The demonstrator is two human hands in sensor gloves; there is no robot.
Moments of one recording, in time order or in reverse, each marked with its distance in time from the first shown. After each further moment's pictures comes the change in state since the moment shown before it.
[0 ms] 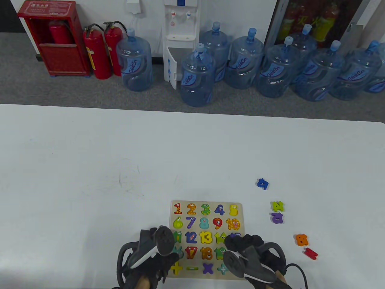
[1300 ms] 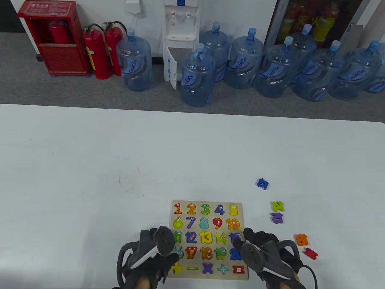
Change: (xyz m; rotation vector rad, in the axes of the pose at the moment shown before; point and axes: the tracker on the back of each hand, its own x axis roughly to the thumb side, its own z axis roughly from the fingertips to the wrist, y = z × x) left_hand 0.000 0.000 0.000 -0.004 -0.003 -0.002; right_hand -0.037 -0.004 0.009 -0.006 0.056 -0.080
